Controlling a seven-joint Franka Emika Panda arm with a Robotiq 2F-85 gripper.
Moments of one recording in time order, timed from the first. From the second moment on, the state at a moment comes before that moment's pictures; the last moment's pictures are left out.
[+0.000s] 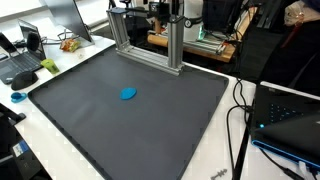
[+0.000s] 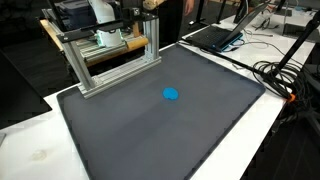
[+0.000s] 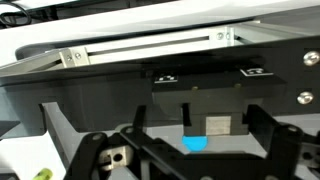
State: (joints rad) arm -0.07 -0.61 0.04 -2.64 -0.10 2.09 0.16
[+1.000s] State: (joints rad) arm -0.06 -0.40 0.04 -2.30 -0.10 2.07 0.16
